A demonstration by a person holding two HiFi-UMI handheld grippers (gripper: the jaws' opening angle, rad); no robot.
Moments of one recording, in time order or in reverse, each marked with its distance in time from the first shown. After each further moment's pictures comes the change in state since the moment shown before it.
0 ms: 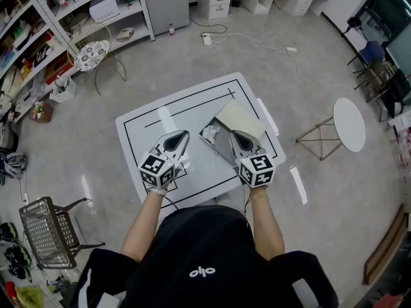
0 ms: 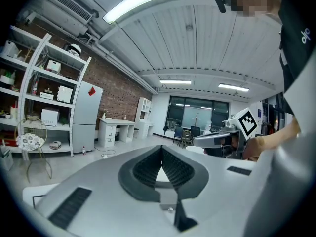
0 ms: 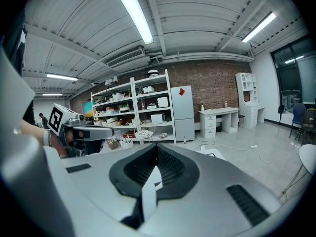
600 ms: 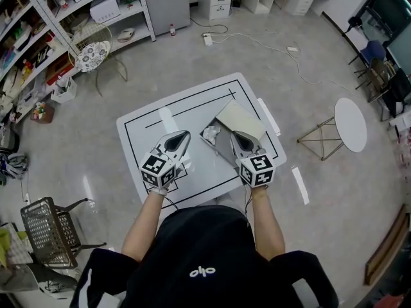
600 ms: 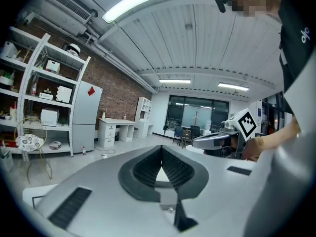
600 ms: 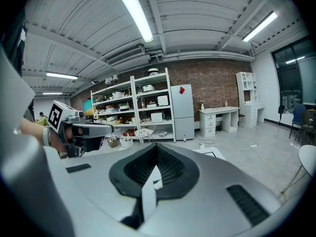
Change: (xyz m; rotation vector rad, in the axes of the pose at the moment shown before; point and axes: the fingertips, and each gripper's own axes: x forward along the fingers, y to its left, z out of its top) left arm 0.002 -0.002 -0.002 0.010 0.004 -0.003; right arm 0.001 -0.003 -0.008 -0.006 0.018 0.000
